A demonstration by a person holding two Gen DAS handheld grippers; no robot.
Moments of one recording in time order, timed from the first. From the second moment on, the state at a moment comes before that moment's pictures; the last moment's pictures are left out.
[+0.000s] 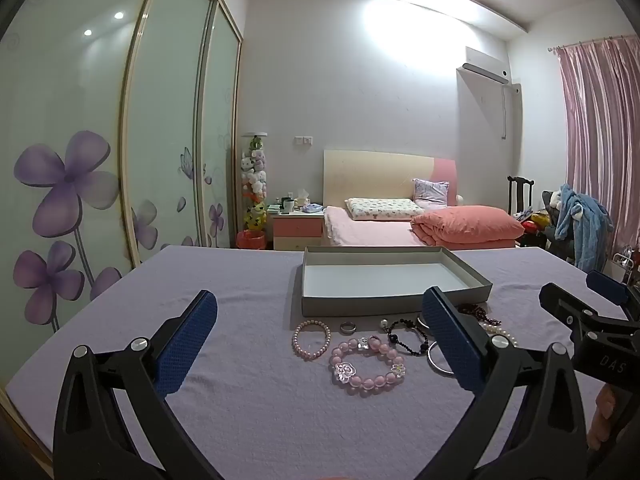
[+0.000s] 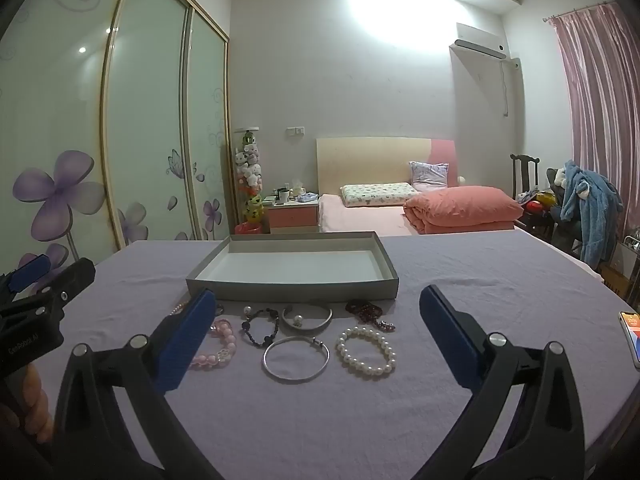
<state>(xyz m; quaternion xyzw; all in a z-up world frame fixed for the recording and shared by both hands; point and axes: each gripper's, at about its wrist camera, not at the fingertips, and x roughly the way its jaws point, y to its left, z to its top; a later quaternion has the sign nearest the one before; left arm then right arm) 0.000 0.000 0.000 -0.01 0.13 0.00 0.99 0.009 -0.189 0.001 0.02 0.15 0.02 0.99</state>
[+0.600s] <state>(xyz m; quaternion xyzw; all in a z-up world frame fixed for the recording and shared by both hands) 0.000 0.000 0.000 -0.01 0.13 0.00 0.99 0.009 -0.190 0.001 0.02 0.15 0.02 0.99</state>
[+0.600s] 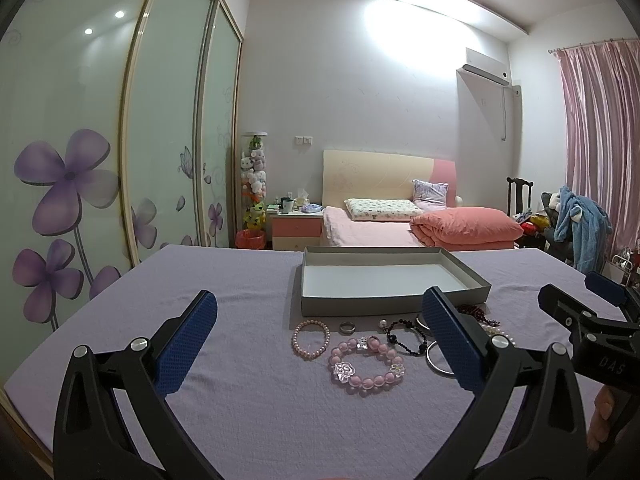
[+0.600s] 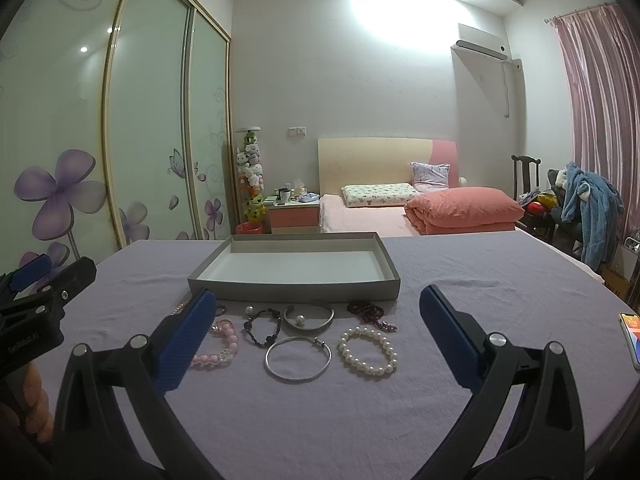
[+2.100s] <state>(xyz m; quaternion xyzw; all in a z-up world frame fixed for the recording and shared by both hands) -0.002 -0.003 0.004 -0.01 0.13 0.00 0.99 0.009 -0.192 -0.008 0.02 0.15 0.02 0.99</state>
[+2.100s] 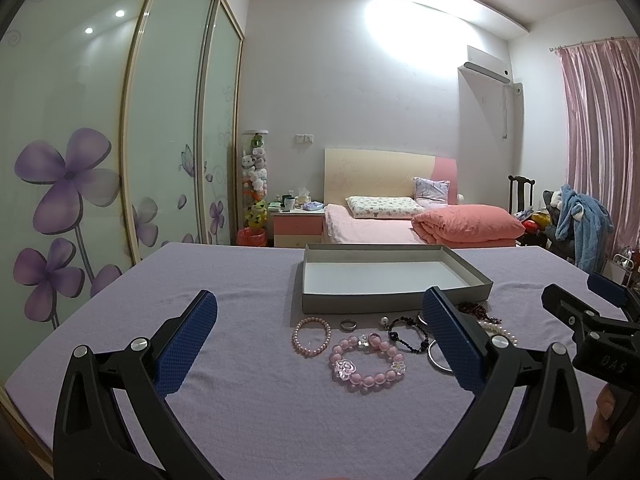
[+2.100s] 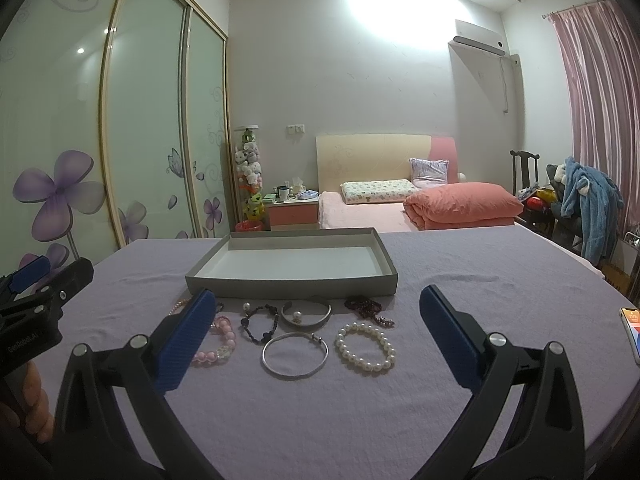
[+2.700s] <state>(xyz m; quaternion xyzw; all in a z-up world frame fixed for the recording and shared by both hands) 0.002 -0.003 -0.008 -0.01 0.13 0.00 0.99 0.011 -0.195 -0.014 0.03 0.16 0.02 0.99</state>
